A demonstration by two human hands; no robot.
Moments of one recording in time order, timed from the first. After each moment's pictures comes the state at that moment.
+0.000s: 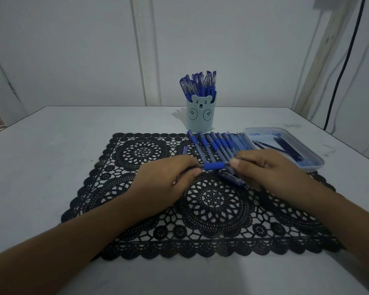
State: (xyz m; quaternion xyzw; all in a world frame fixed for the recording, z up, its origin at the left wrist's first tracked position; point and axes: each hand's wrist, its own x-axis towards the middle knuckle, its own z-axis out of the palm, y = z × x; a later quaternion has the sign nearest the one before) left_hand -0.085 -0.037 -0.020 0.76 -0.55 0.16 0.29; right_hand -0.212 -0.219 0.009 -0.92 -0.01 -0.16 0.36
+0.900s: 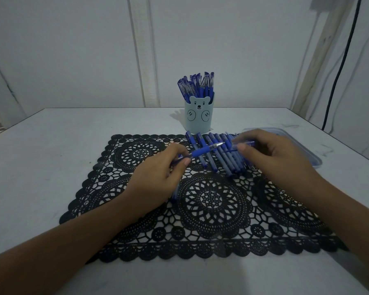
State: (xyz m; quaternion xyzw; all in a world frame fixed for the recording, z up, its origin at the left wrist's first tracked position) left_hand -0.078 -0.040 -0.024 0.78 -0.50 0.11 0.37; right_hand -0.209 -0.224 0.015 -0.88 0.06 -0.29 0.37
